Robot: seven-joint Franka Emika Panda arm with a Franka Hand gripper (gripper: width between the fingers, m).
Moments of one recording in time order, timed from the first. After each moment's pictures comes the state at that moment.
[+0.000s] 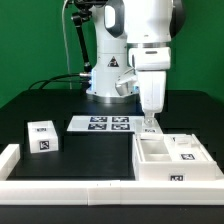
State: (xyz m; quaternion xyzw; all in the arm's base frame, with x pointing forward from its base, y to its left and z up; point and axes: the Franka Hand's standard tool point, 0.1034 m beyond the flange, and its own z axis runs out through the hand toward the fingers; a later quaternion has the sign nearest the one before) arm 0.457 0.064 0.056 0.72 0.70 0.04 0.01
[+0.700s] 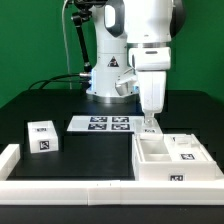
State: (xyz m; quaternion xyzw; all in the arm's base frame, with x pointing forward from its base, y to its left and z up) arm 0.458 0.062 0.057 0.72 0.70 0.02 0.01
